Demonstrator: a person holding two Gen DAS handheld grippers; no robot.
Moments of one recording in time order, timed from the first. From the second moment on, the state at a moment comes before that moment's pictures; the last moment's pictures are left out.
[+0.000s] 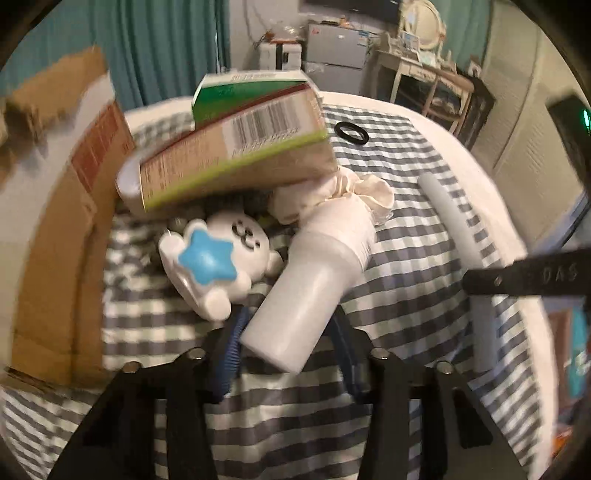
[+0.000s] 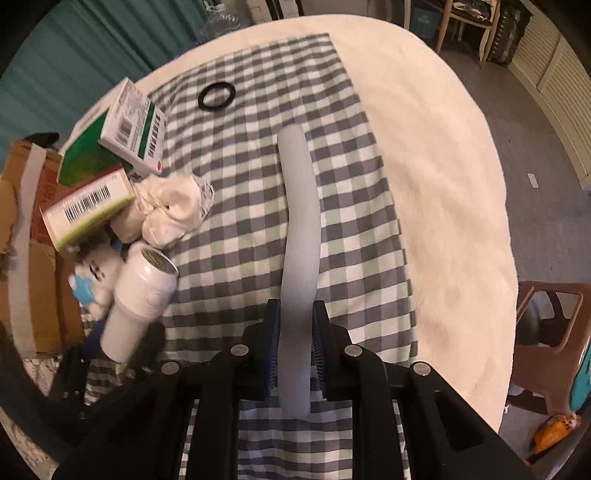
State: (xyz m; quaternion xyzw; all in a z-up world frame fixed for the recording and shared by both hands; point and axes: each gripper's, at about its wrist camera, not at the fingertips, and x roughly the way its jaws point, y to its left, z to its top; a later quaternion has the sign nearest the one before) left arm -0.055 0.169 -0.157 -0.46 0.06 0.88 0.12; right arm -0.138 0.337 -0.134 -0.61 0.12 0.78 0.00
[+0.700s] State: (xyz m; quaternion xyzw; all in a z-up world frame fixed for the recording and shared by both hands) left arm -0.035 0.167 -0.141 -0.48 0.05 0.86 0.13; right arm -0.116 0.332 -0.118 -0.61 0.12 0.78 -0.02
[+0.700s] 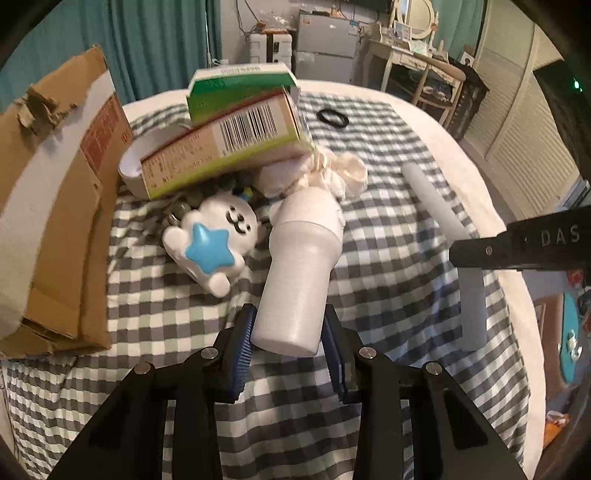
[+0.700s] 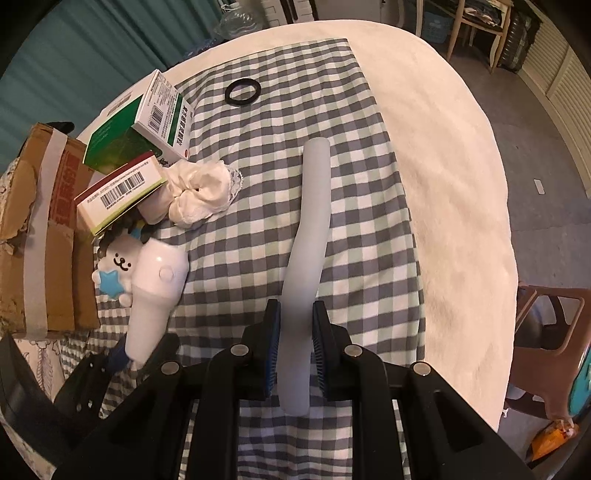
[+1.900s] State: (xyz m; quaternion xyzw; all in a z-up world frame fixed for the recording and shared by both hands) left arm -0.012 0.128 -0.047 -0.41 0.00 0.90 0.11; right arm -0.086 0.301 -0.066 -0.55 0.13 0.82 -0.07
